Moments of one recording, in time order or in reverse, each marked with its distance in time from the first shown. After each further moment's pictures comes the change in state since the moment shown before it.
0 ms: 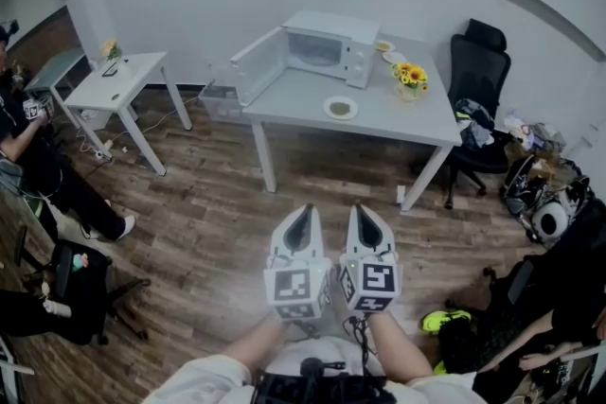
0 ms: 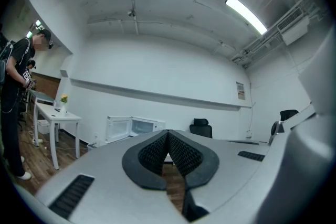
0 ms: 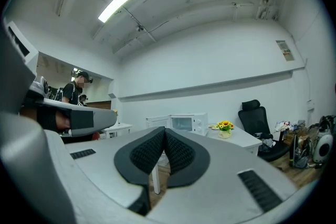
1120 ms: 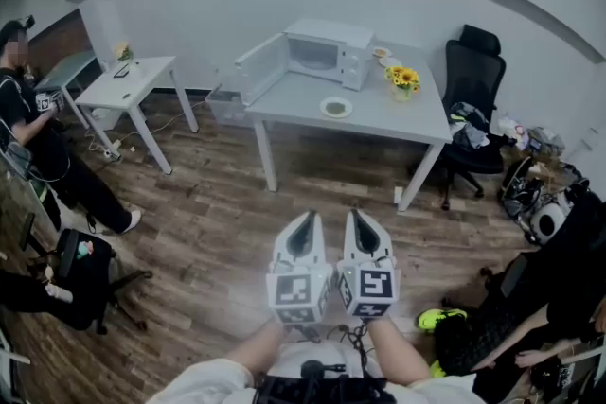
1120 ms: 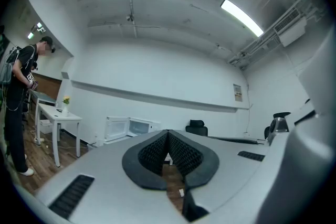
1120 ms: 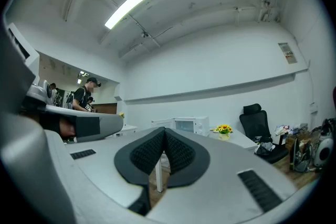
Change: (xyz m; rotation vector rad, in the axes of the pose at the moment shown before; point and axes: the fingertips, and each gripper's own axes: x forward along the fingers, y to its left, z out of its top) left arm -0.073 -0.067 0.005 -0.009 -0.023 -0.003; right arm -0.094 -0.004 0.016 -0.025 -0.022 0.049
